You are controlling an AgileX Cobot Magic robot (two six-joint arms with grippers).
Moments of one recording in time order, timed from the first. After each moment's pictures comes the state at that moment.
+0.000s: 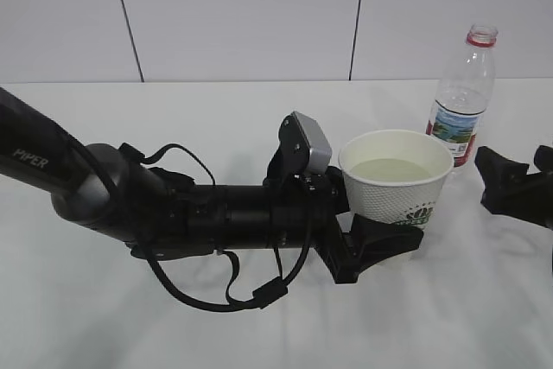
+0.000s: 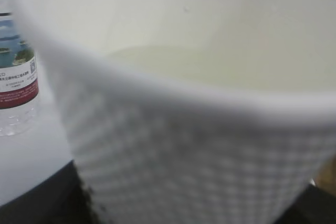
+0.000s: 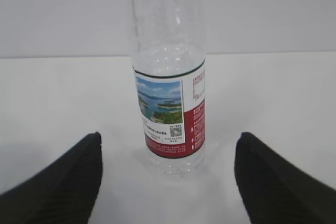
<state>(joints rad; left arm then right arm) -0.71 2.22 -1.08 0.85 -1.06 -0.58 0.08 1.72 -0.27 0.01 -1.14 0.03</state>
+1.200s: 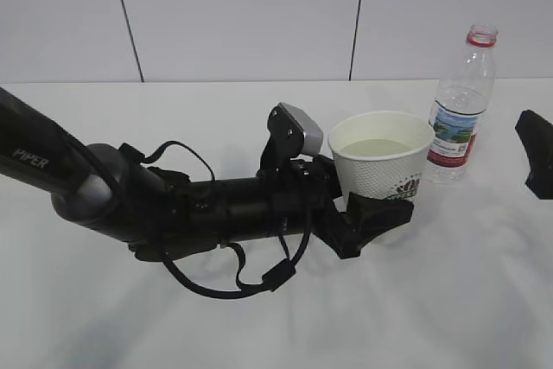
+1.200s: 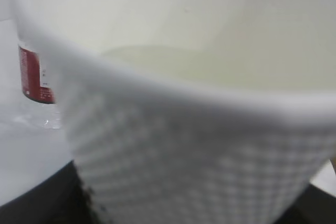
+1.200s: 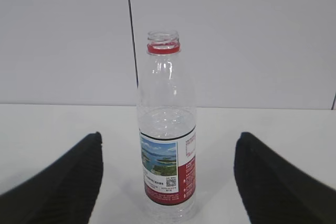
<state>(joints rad) -0.71 2.22 -1.08 0.70 -1.02 -0.58 0.08 1.39 -0.19 0.02 -1.05 -0.01</state>
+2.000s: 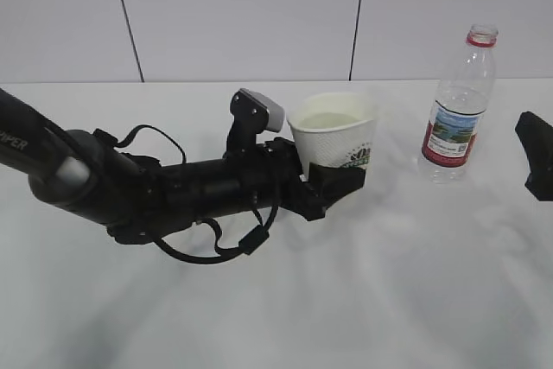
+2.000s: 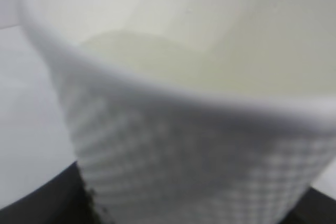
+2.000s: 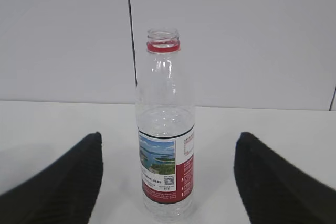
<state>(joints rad) -0.61 2.22 -1.08 0.65 -0.98 -0.58 0.08 1.39 -0.19 0.02 -1.05 -0.02</state>
